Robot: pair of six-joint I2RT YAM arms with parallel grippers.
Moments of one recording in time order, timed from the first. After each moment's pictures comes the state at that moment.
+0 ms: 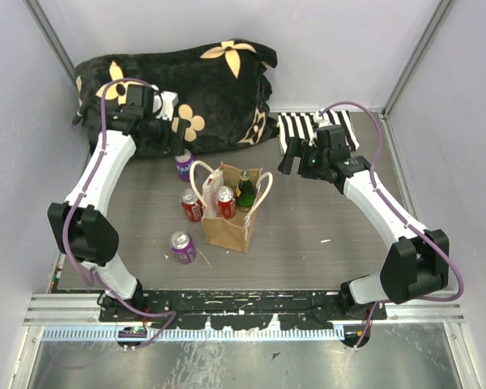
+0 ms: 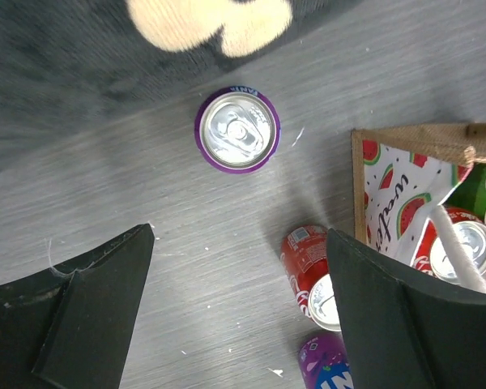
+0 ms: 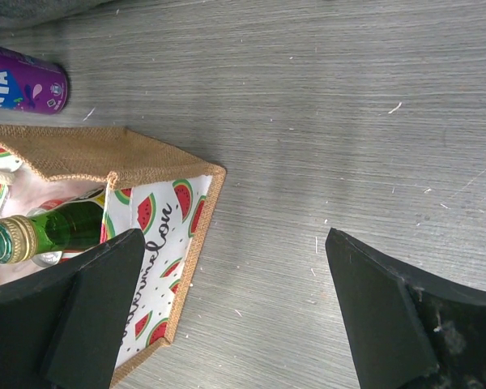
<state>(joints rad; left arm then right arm) -0.20 1.69 1.73 -0.89 0.12 0.08 0.28 1.40 1.15 -0.45 -0.14 0.41</state>
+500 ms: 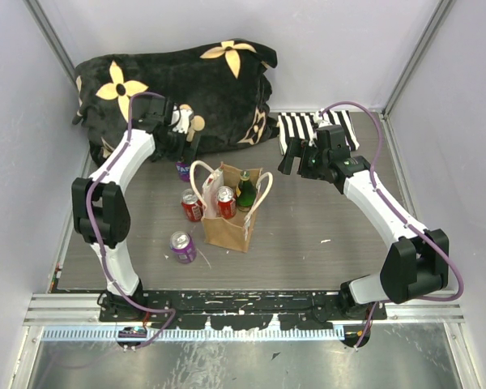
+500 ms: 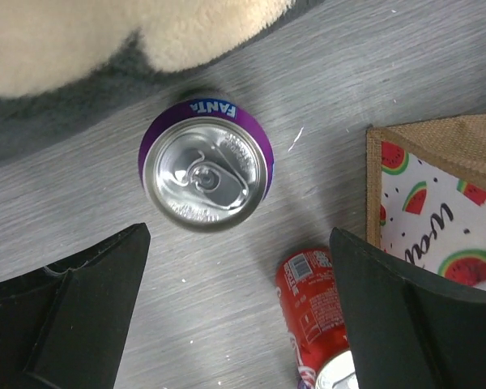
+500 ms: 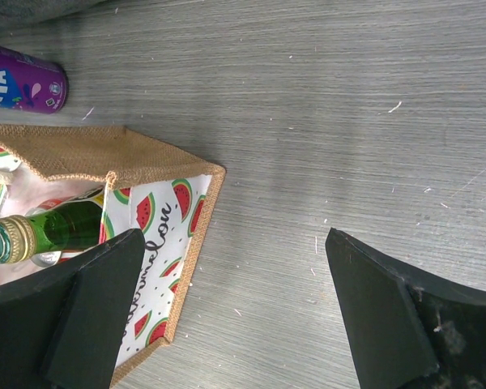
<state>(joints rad) -0.23 1.88 1.67 -0.81 0.15 0.07 0.28 1.40 1.15 -0.45 -0.14 0.41</state>
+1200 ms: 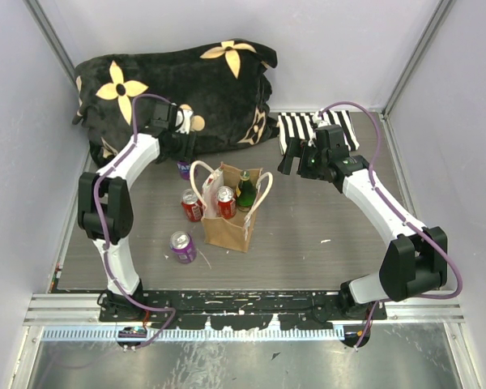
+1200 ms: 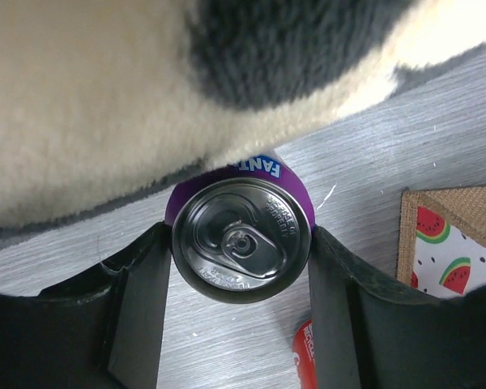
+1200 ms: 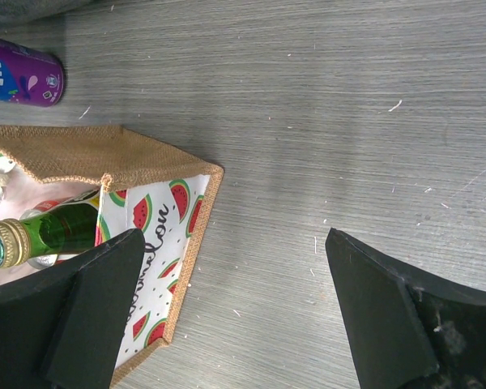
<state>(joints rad) -0.24 1.94 1.60 -0.61 0.07 0.03 0.28 1.41 1.15 -0.45 -0.14 0.41</state>
